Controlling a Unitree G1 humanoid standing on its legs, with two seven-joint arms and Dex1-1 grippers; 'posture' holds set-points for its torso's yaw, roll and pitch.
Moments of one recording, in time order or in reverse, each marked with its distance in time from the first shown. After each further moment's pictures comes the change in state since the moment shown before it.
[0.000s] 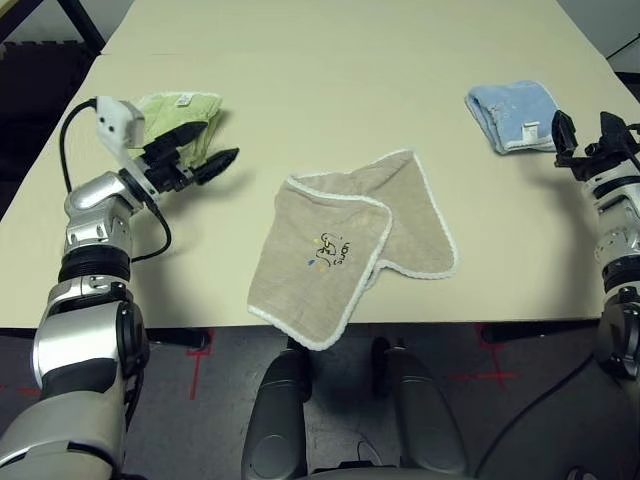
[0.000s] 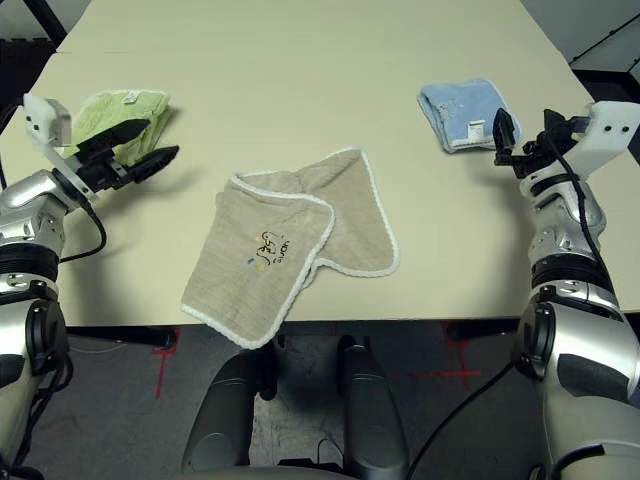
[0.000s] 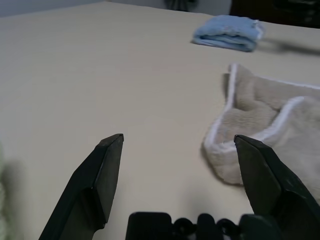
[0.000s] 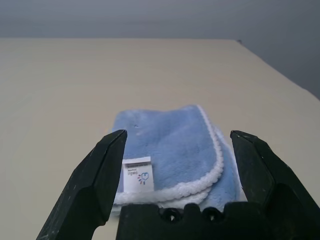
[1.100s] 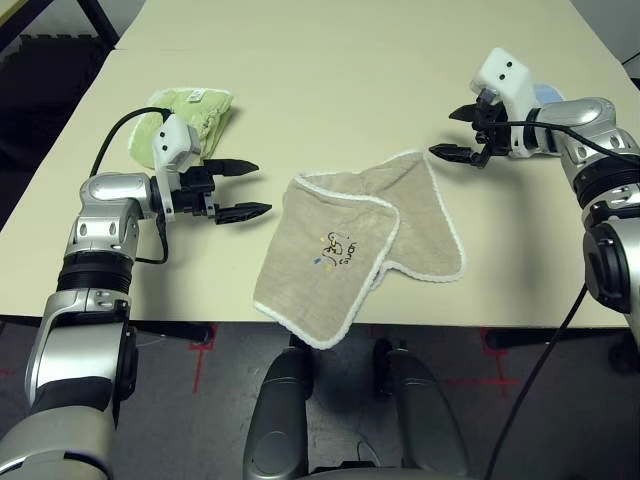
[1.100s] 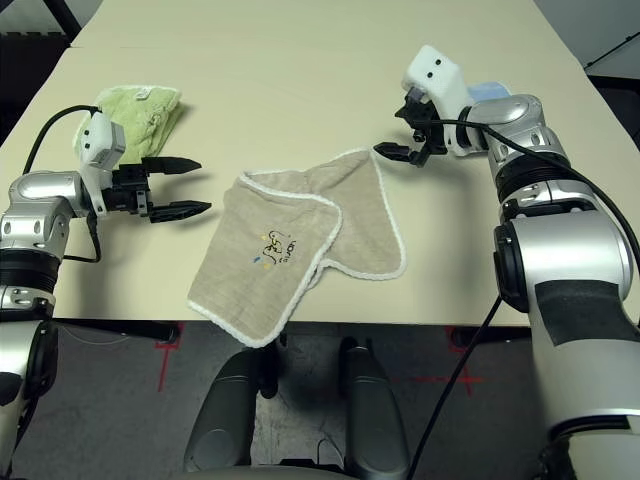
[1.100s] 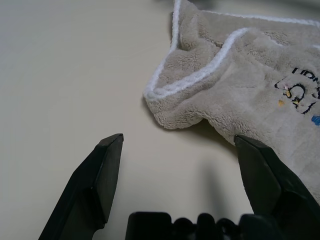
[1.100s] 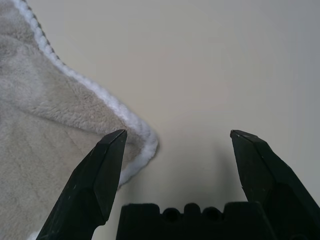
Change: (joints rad) left arm 0.113 0.034 -0.160 -0.274 0.061 0.128 -0.044; right arm -0.452 0.073 0.496 0.220 -0.535 0.173 0.408
